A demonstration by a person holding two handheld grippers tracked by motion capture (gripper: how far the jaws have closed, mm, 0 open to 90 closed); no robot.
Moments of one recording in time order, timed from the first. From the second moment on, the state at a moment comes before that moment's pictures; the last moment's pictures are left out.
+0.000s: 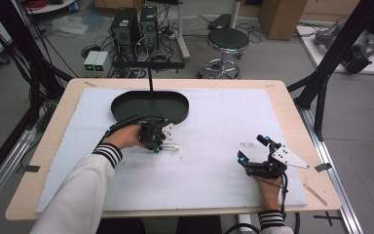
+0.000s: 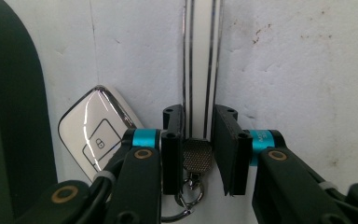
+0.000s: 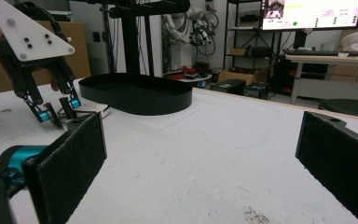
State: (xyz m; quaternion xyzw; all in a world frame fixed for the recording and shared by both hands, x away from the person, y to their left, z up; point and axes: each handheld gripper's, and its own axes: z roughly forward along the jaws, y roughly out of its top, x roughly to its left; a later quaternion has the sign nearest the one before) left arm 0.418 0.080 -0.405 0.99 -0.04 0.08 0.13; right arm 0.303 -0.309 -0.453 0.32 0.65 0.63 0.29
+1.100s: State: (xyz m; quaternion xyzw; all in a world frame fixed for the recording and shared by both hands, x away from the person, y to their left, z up) left arm 0.429 0.123 -0.356 0.93 0.12 0.15 0.32; right arm 0.302 -0.309 -0.453 0.32 0.65 0.63 0.29
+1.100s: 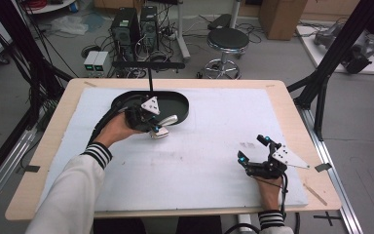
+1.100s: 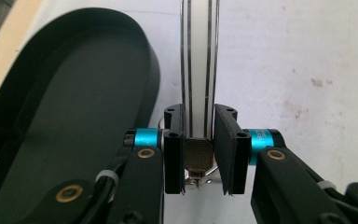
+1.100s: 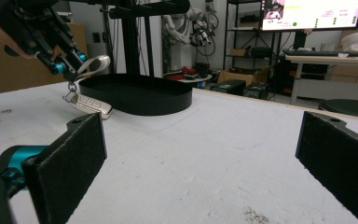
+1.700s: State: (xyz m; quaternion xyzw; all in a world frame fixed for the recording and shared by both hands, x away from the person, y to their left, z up) left arm 0.439 0.154 -0.334 0.85 0.24 0.19 0.43; right arm 0.302 -0.310 -0.453 0.32 0.65 0.63 0.29
